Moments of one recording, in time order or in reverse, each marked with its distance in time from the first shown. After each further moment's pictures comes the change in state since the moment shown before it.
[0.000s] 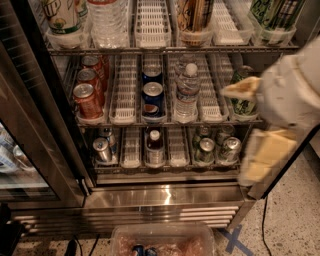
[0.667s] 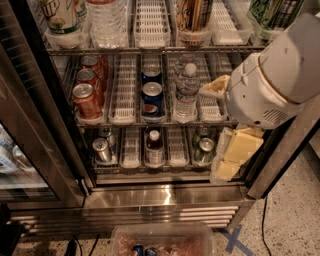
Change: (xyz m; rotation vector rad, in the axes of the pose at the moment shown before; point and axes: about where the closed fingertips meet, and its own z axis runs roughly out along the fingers) arm -0.042 0.000 0.018 -0.005 0.009 -0.007
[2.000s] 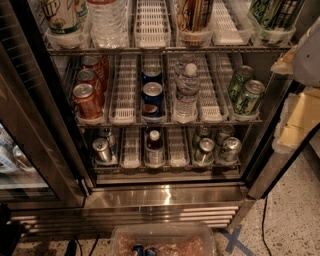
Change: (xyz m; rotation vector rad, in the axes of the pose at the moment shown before) arm 0.103 -0.042 -0.073 0.072 0.294 0.238
